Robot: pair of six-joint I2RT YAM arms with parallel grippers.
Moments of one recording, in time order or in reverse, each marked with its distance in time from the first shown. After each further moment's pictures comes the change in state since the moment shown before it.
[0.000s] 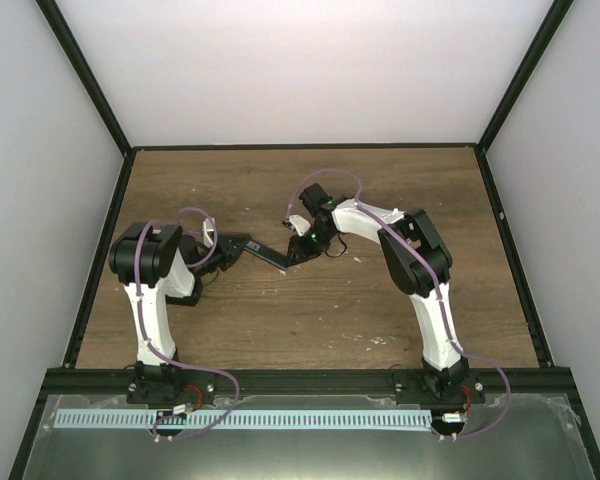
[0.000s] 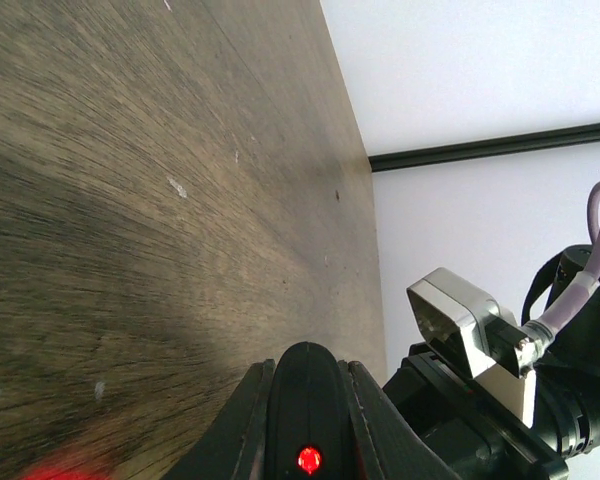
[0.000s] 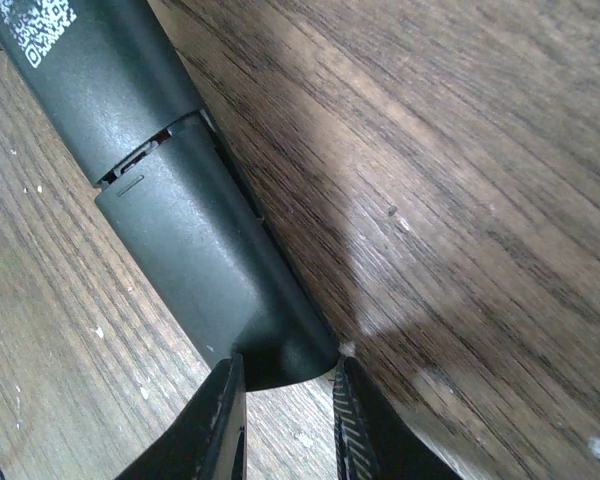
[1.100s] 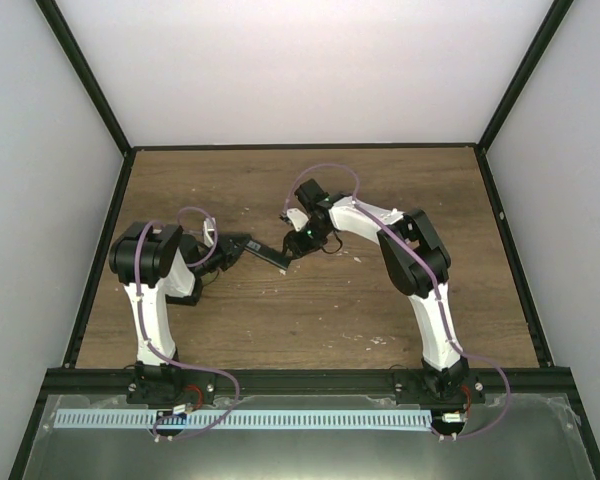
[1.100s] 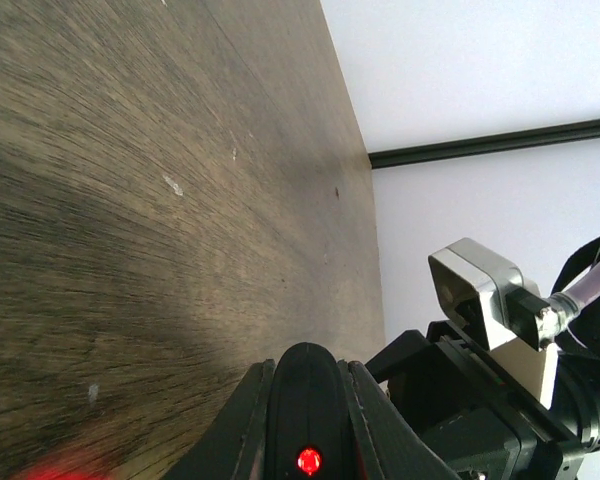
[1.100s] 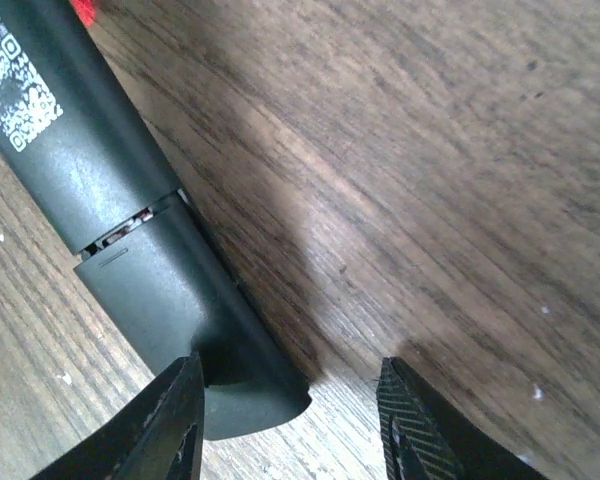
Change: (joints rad) left arm -0.002 0.000 0.004 -0.004 0.002 0.002; right arm 0.007 0.001 0.047 0.001 0.102 0.026
